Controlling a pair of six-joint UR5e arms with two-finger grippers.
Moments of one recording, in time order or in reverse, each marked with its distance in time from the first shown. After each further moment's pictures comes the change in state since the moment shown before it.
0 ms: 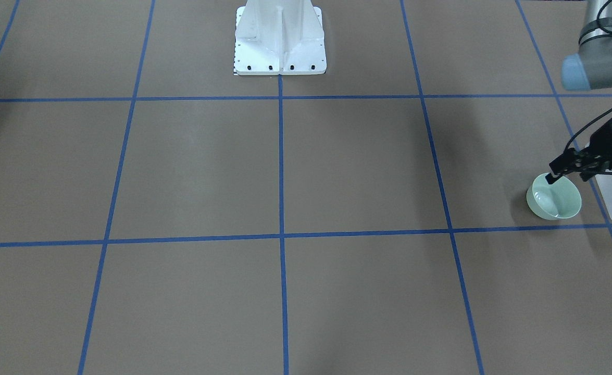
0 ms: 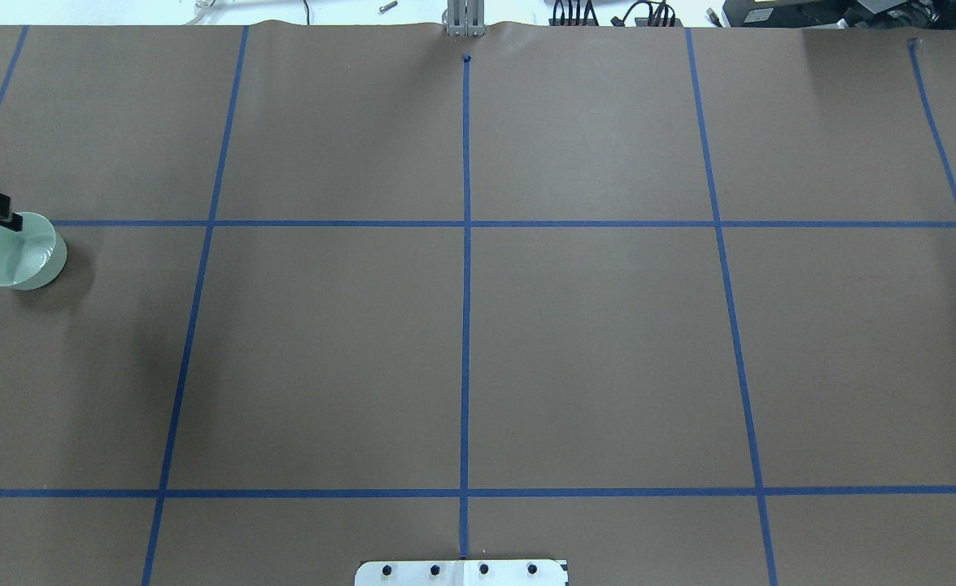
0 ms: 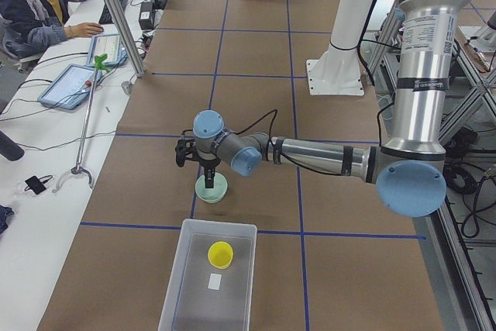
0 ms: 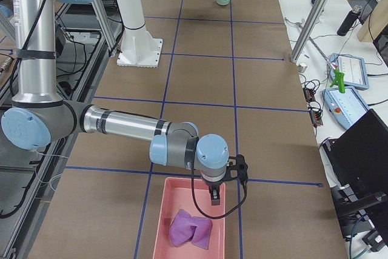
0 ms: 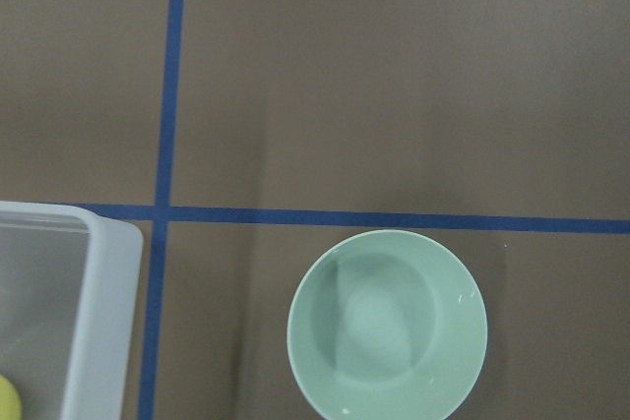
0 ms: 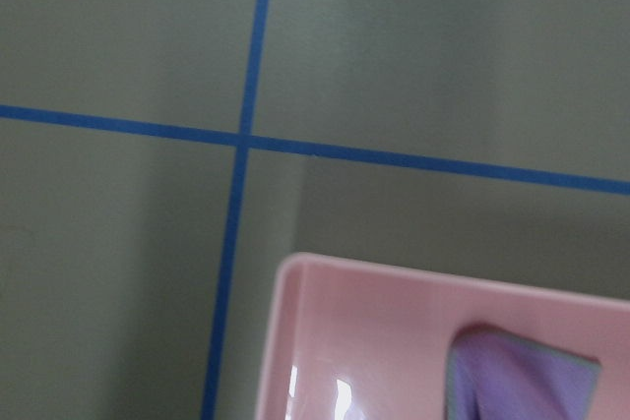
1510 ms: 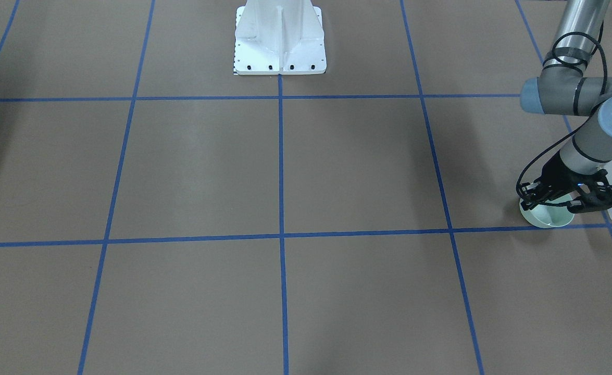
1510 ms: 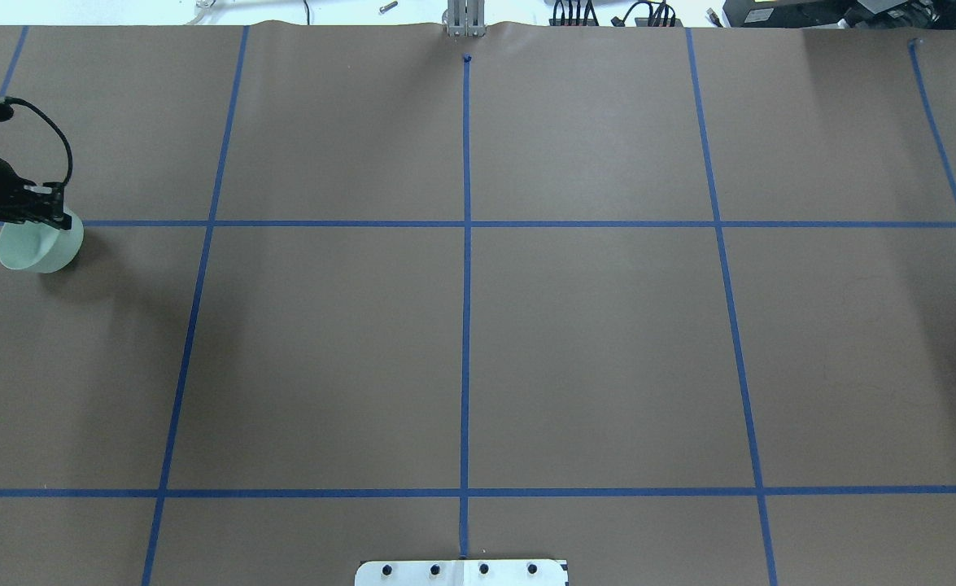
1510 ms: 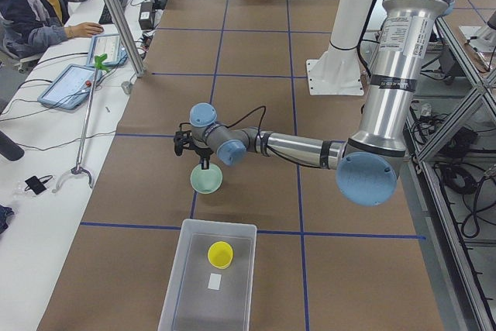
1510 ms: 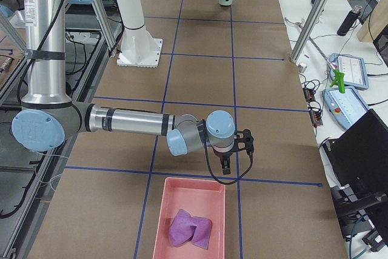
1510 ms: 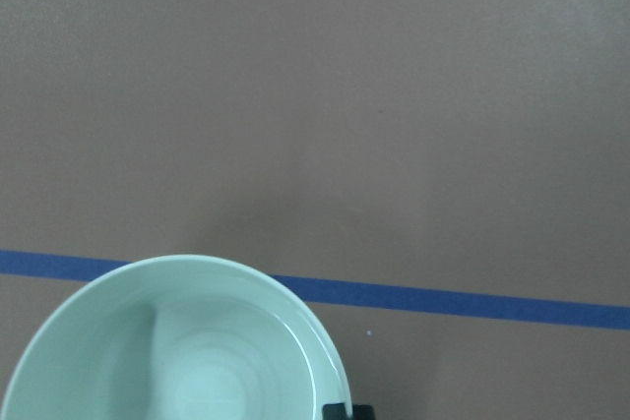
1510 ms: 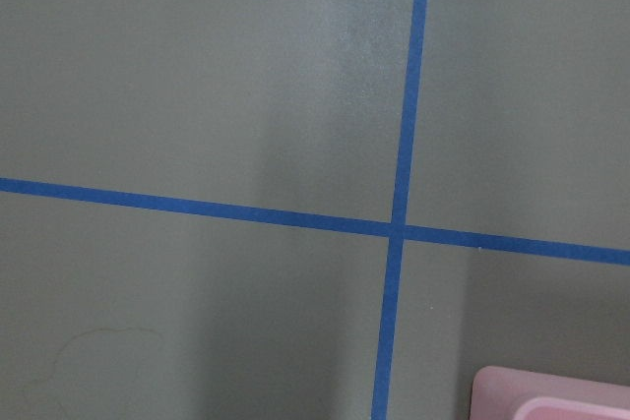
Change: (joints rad) left arm -0.016 -0.110 0.105 -0.023 -0.055 -0.058; right arm -0.163 -0.004 0.013 0.265 0.016 0.323
